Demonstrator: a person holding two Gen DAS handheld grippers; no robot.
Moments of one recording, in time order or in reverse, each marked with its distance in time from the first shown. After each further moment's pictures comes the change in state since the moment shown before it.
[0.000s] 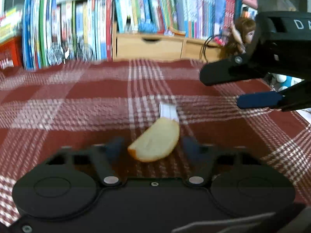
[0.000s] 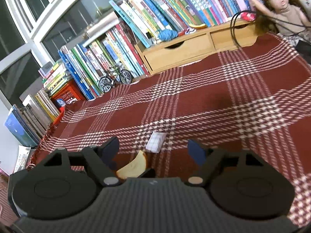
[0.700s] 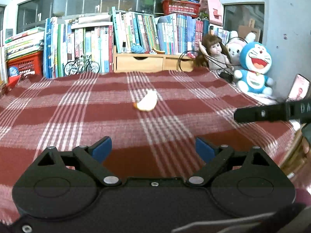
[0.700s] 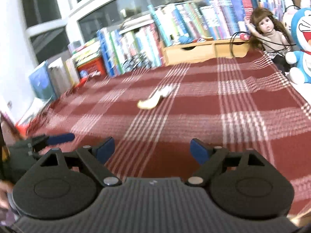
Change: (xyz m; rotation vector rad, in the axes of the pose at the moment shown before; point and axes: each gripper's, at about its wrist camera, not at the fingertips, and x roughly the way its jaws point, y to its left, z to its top) left arm -0.200 -0.004 -0.089 0.077 -0.150 -0.052; right arm -0.151 0.017 -0.127 -0.208 -0.084 -0.003
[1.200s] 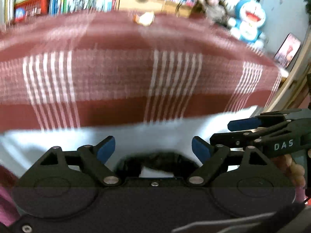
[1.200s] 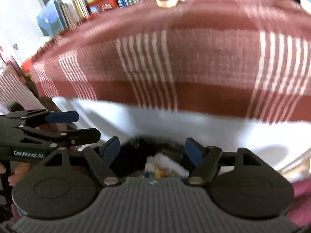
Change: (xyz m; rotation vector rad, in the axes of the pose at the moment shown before) left arm -0.074 -0.010 -0.137 -0.070 0.242 -0.041; right arm -0.005 0.029 -0.158 -0.050 0.288 0.055
